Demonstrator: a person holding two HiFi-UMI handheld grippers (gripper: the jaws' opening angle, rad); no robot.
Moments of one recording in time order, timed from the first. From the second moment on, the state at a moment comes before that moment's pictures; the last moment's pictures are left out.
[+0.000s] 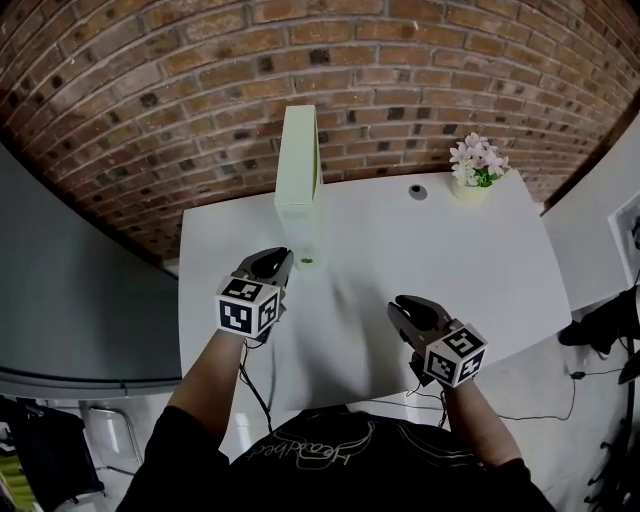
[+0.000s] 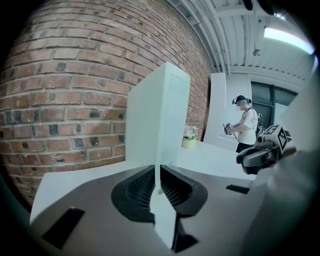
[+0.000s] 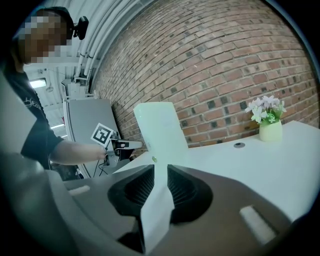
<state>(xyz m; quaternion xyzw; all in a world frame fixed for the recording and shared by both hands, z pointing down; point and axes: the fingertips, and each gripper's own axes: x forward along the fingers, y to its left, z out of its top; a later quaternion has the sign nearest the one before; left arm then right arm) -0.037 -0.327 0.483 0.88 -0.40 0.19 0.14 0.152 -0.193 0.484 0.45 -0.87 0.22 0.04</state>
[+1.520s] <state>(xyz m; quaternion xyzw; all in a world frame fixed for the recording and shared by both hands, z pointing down) -0.004 -0.146 0.397 0.93 -0.26 0.06 0.24 0.134 -0.094 0.411 0.37 -0.91 0.15 0.08</state>
